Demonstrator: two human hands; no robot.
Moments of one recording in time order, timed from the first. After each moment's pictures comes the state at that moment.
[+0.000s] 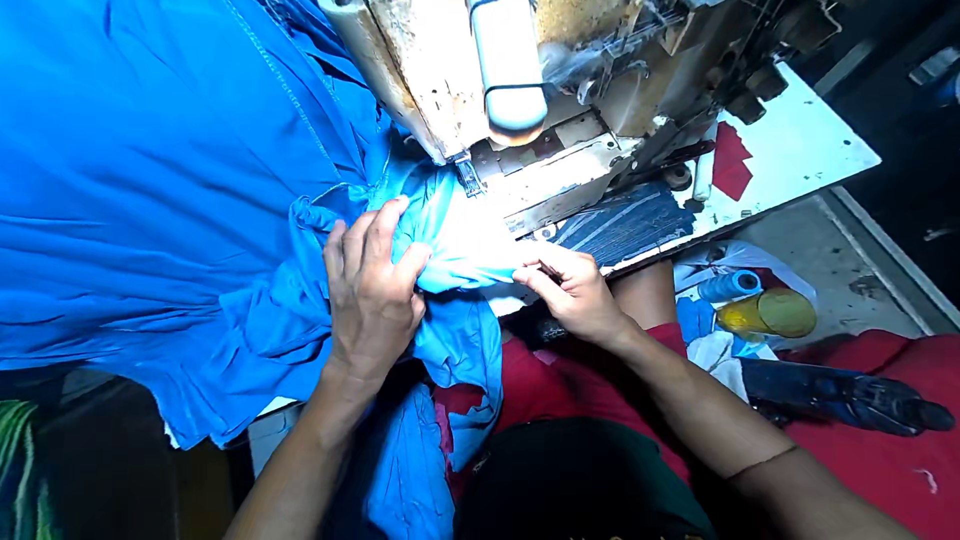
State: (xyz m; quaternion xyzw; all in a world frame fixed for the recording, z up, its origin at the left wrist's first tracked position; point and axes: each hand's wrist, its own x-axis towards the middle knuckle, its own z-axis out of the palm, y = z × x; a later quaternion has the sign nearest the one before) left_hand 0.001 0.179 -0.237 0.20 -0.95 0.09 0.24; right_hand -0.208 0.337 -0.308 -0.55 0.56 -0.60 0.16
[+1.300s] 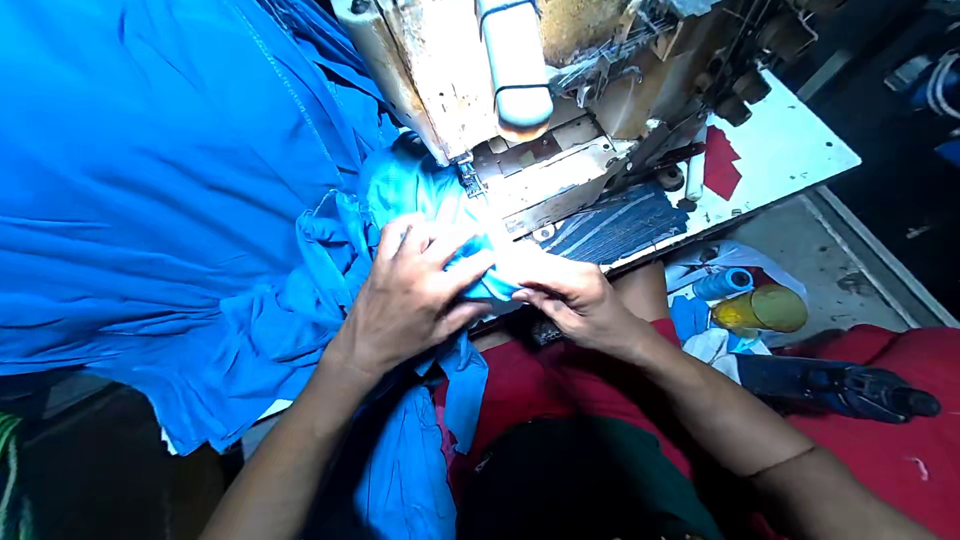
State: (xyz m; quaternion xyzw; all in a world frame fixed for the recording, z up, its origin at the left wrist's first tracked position) left_hand -0.013 0.178 -0.223 -0.02 -0.98 0.00 0.19; right_hand -0.206 0.353 -0.296 -0.65 0.50 -0.56 0.12
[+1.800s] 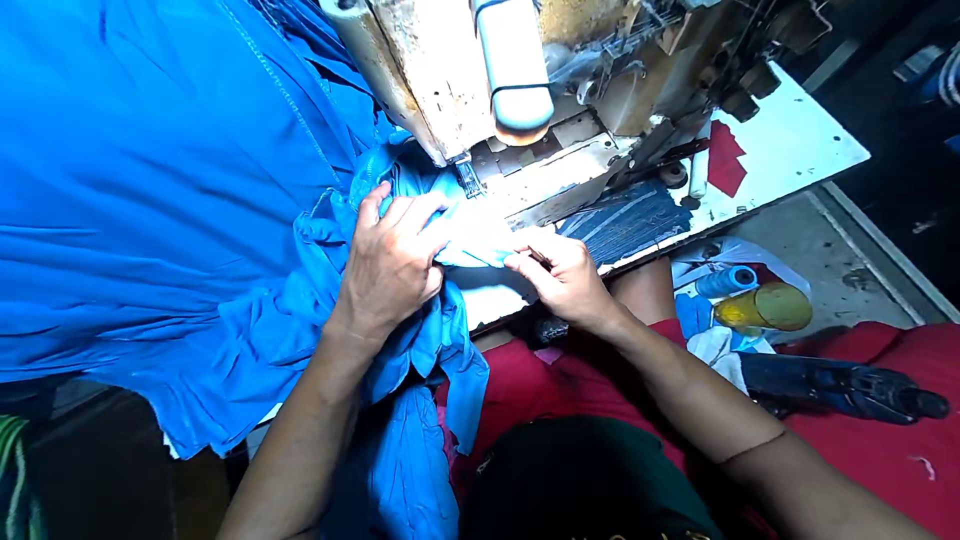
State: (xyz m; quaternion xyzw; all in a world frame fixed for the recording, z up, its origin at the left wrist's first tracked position) left_hand -0.030 0.149 -0.223 0.06 -0.98 0.08 0.18; right_hand -0.208 0.319 -0.301 -0.57 0.57 -0.58 0.11
